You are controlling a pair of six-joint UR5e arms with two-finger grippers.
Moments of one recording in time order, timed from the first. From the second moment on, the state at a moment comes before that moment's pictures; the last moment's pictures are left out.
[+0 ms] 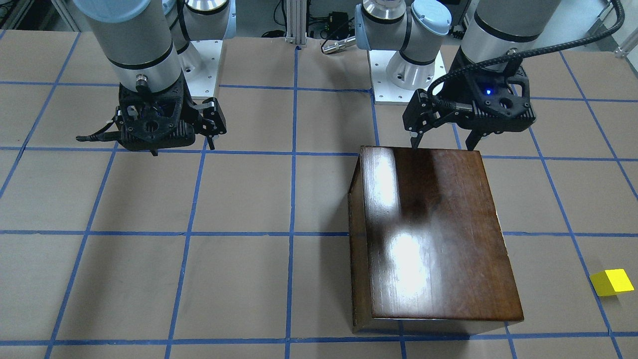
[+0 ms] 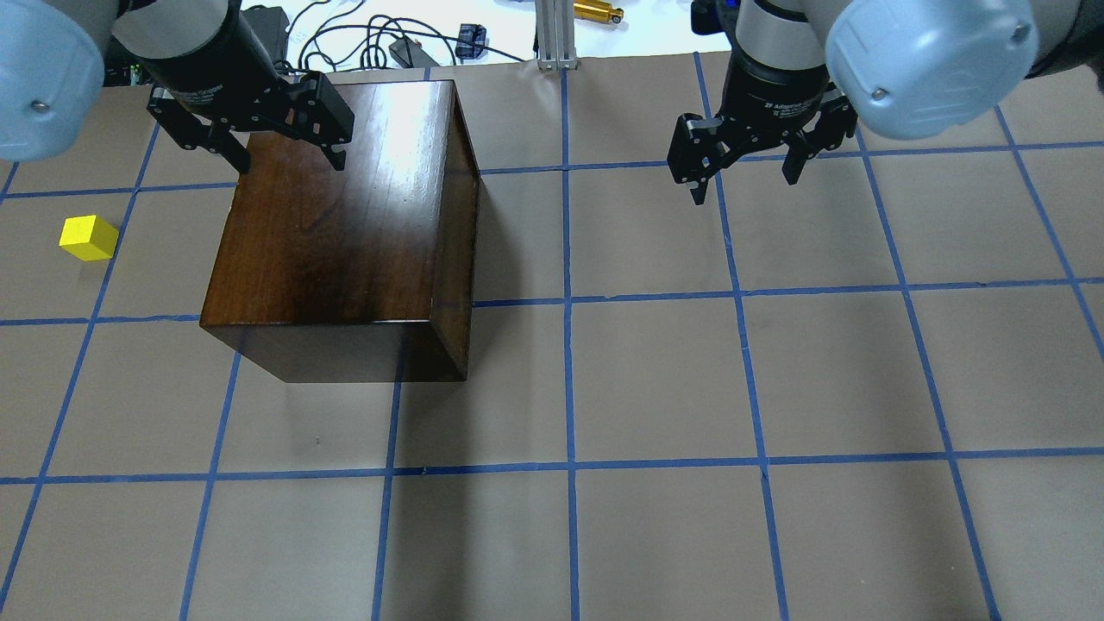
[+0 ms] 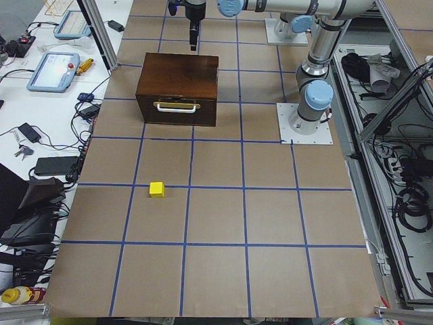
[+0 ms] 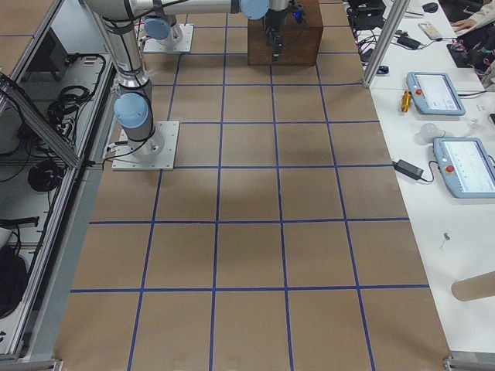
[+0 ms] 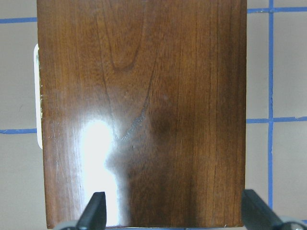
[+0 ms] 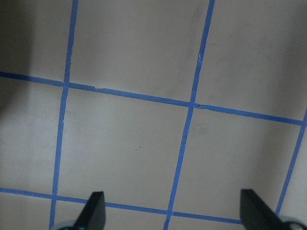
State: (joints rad) left arm -1.56 -1.62 -1.49 -1.52 1.57 0.03; right arm 1.70 -1.45 1.48 -1.58 -1.60 -0.05
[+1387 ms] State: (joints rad) left arm -1.25 -1.63 -1.48 -1.54 1.55 0.11; right arm 1.70 -1.45 1.48 -1.58 -1.60 -0.05
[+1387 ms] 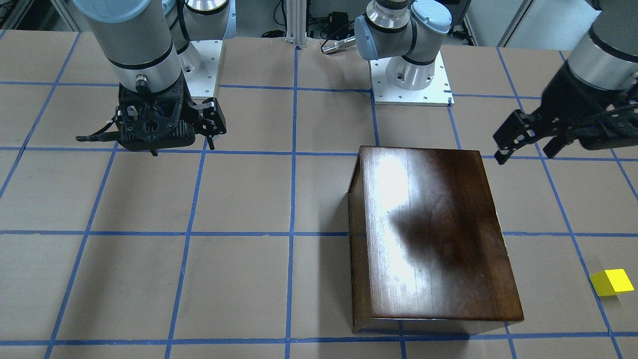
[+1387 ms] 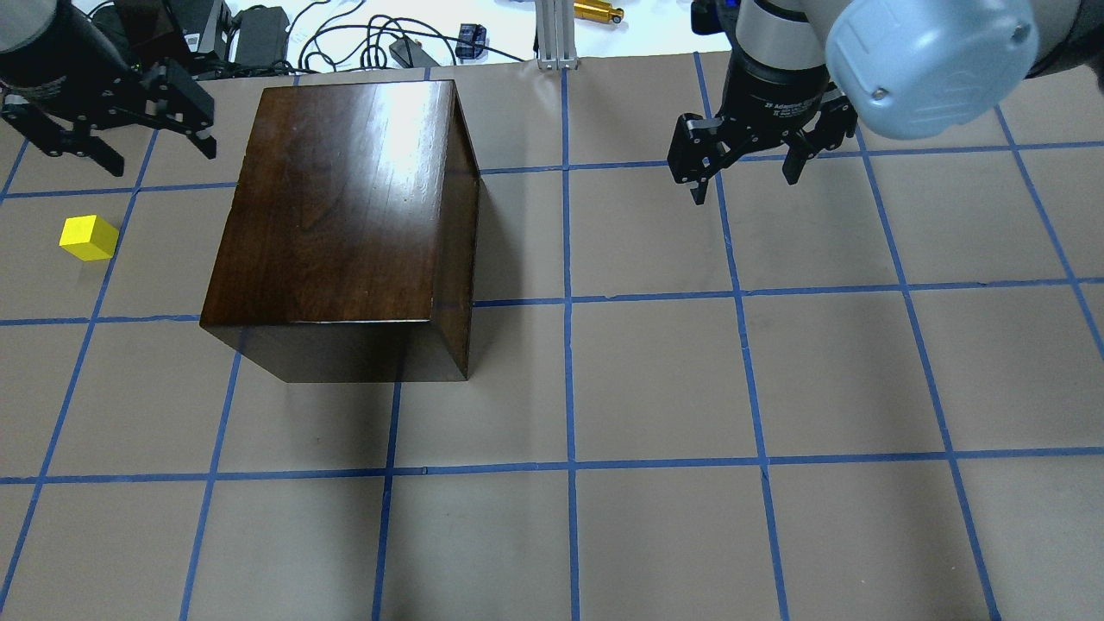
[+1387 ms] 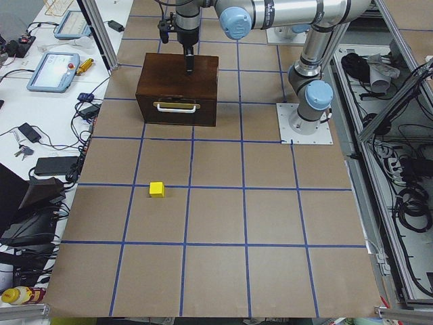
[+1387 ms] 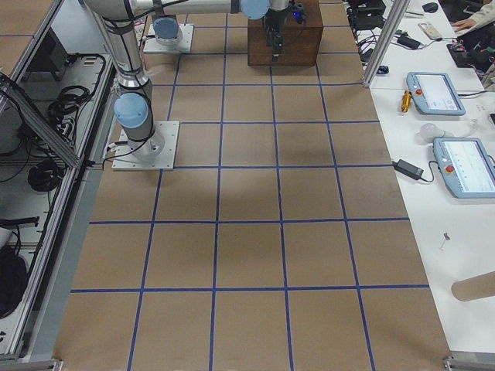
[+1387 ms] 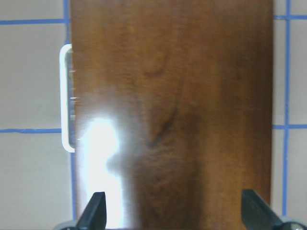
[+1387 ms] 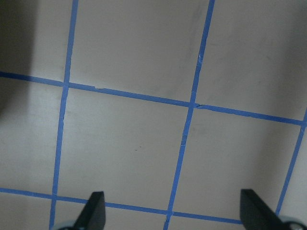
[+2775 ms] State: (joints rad) left arm -0.96 -1.93 -1.50 -1.45 1.32 0.68; right arm 1.70 -1.45 1.48 -1.58 -1.60 -0.05
